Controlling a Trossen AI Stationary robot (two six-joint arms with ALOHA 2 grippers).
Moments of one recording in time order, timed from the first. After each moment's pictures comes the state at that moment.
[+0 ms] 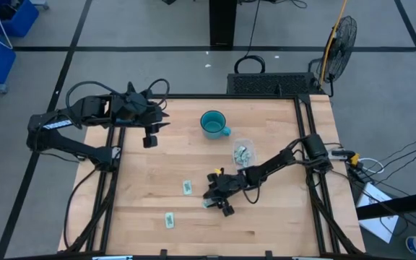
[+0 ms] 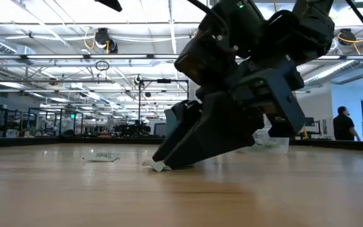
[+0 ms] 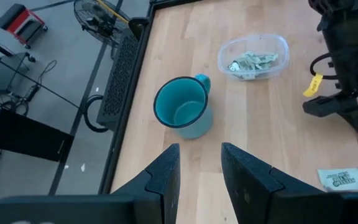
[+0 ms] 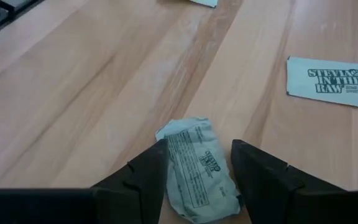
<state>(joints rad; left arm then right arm) 0.12 1.15 1.43 -0.99 -0.21 0.21 0.26 2.09 0.97 0.41 -0.14 -0.09</state>
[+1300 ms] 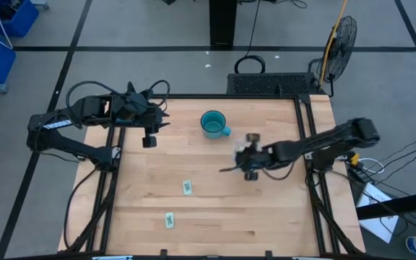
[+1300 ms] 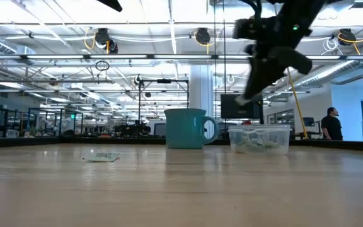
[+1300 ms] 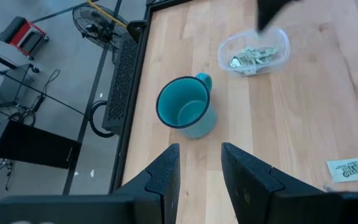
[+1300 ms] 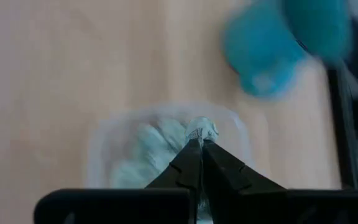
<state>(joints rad) 0.12 1.15 1.43 -0.99 -0.21 0.28 0.18 1.45 0.96 -0.64 0.49 0.05</state>
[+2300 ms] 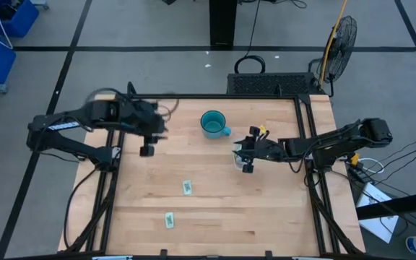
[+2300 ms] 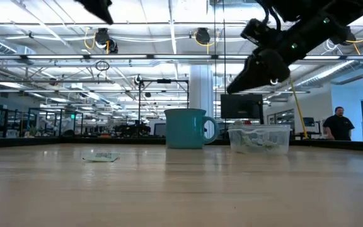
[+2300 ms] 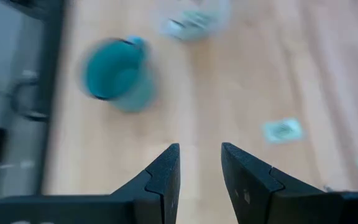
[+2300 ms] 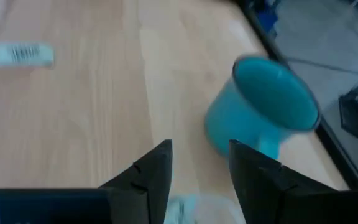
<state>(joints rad) 0.11 1.15 1.32 -1.05 -0.01 0.23 0.06 1.29 0.59 0.14 0.39 -0.13</state>
